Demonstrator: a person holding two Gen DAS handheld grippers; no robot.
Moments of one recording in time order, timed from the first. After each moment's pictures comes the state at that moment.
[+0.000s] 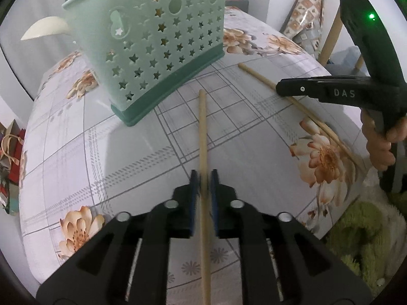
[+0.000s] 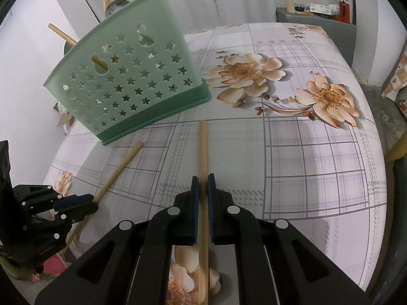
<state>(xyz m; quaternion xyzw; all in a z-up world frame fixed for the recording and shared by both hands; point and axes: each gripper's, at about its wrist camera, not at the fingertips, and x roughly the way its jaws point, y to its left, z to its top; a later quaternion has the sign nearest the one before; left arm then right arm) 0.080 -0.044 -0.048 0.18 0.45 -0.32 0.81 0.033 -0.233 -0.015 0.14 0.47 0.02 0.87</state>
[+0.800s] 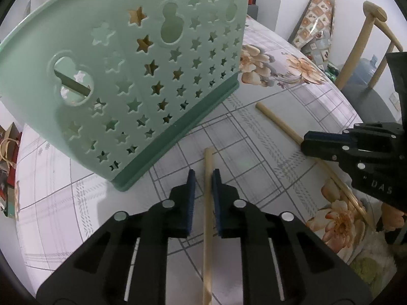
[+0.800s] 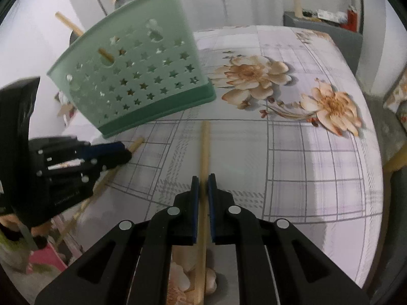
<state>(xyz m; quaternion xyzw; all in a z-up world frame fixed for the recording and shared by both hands) 0.135 -0.082 -0.046 0.17 0.44 -0.31 0.82 0.038 -0.224 -0.013 0.09 0.48 0.03 0.87</state>
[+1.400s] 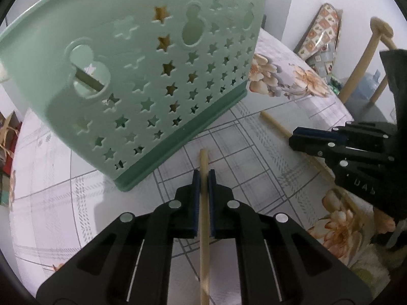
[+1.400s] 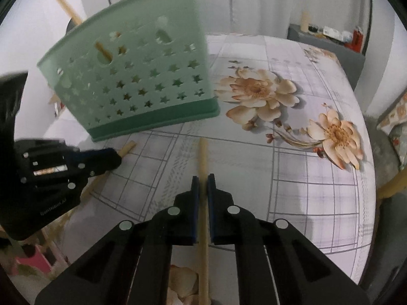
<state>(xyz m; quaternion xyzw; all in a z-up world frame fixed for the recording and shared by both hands) 0.141 -0.065 -0.041 0.12 0.44 -0.30 0.84 0.056 -0.223 -0.008 0.07 0.47 0.02 0.88</state>
